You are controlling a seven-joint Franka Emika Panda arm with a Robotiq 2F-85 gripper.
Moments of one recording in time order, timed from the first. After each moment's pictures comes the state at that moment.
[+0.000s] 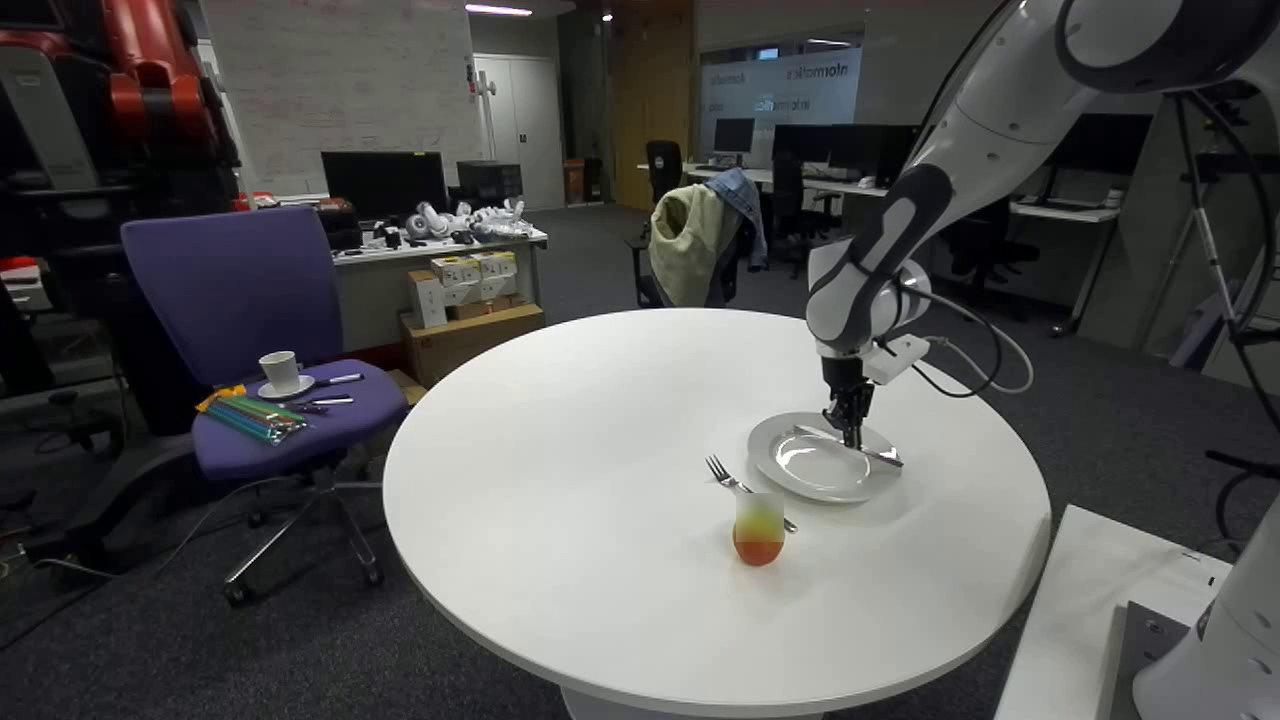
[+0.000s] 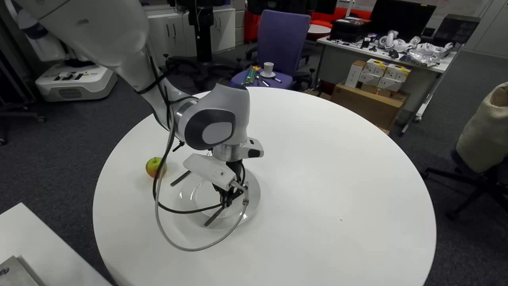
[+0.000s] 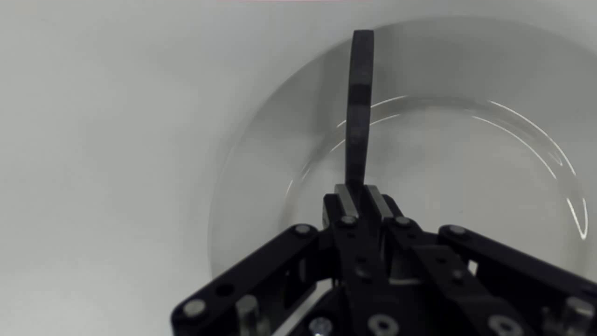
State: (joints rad) arm -0.24 0.46 -0.16 -2.20 -0.12 2.48 -0.22
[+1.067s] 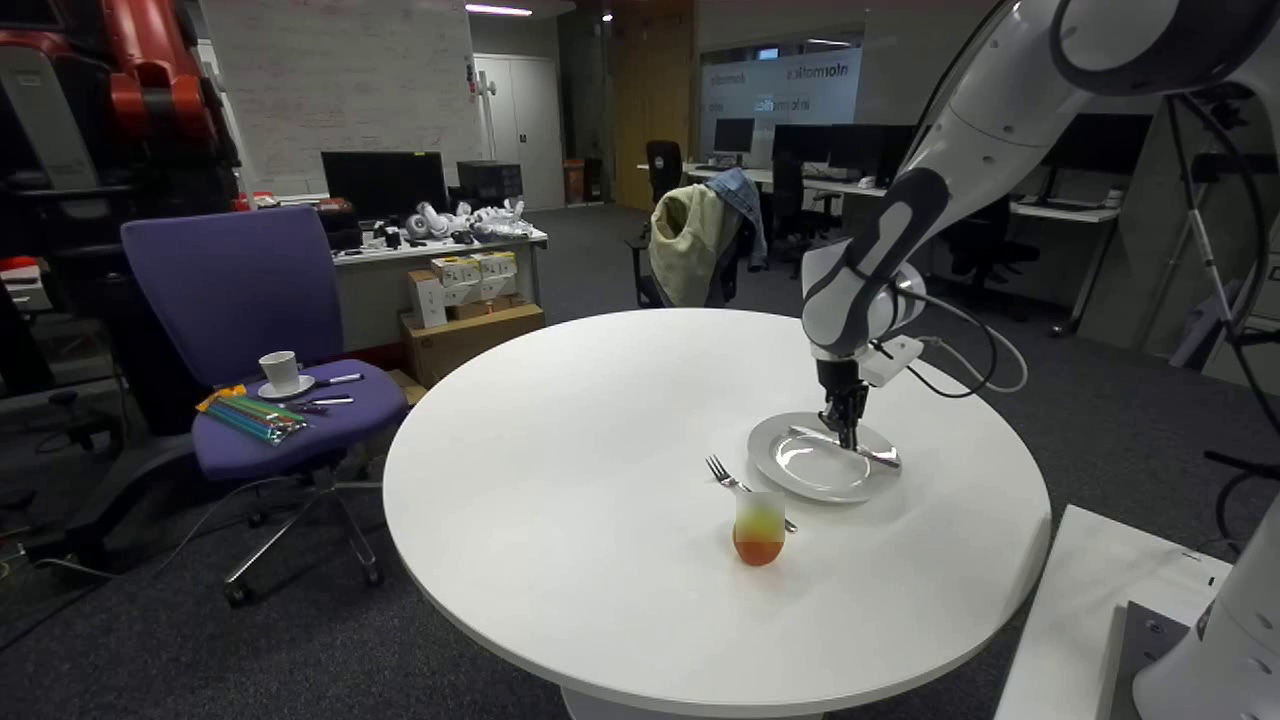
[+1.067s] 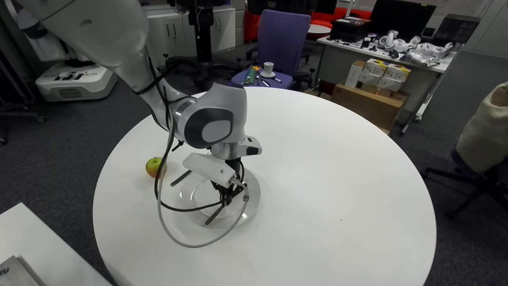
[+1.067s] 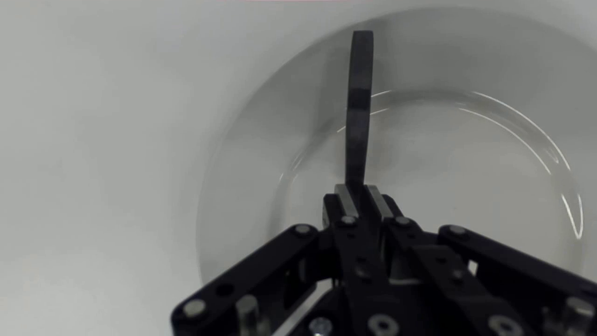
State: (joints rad) arm -0.22 0.47 -0.16 -2.19 -0.14 2.49 -0.22
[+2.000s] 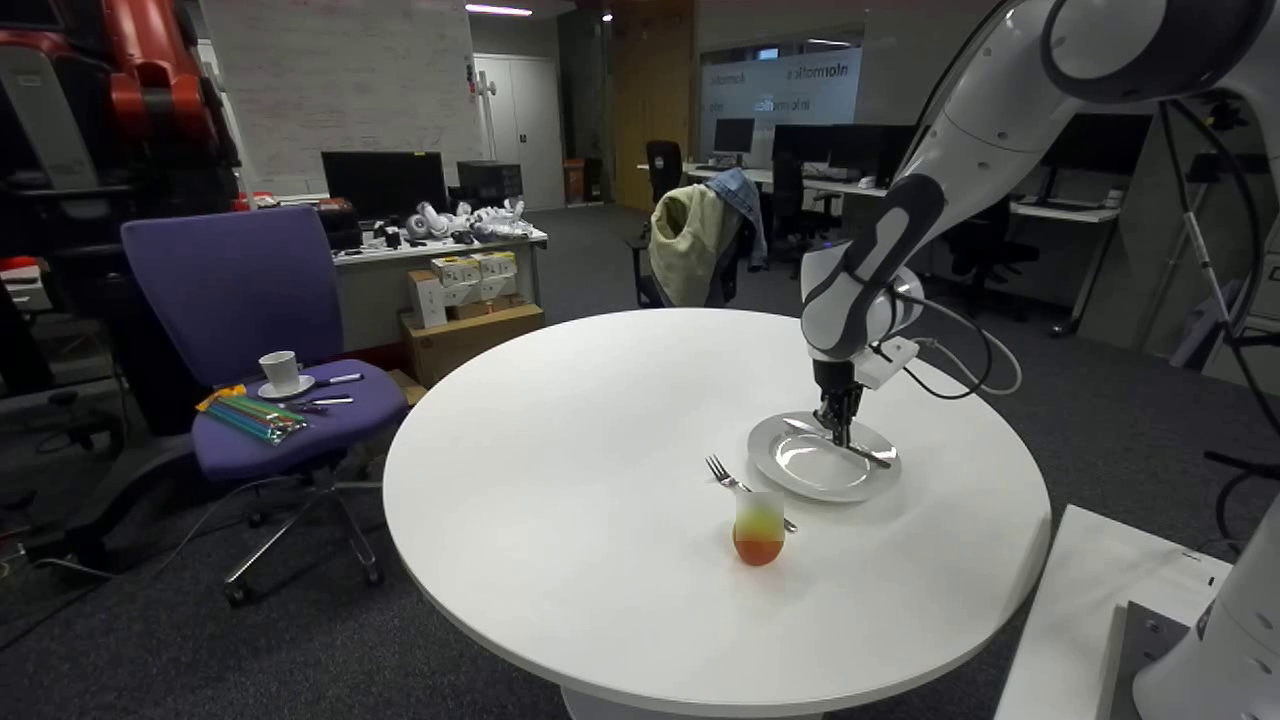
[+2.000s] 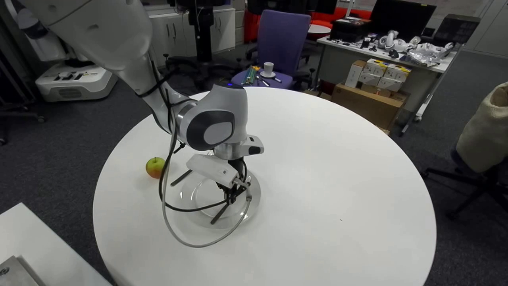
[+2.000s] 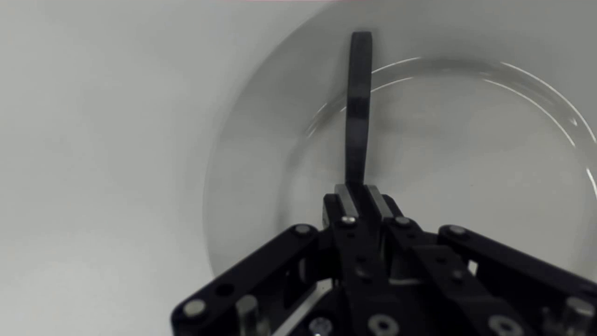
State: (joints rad) arm -0.22 0.49 -0.17 -2.18 -0.14 2.55 -0.21
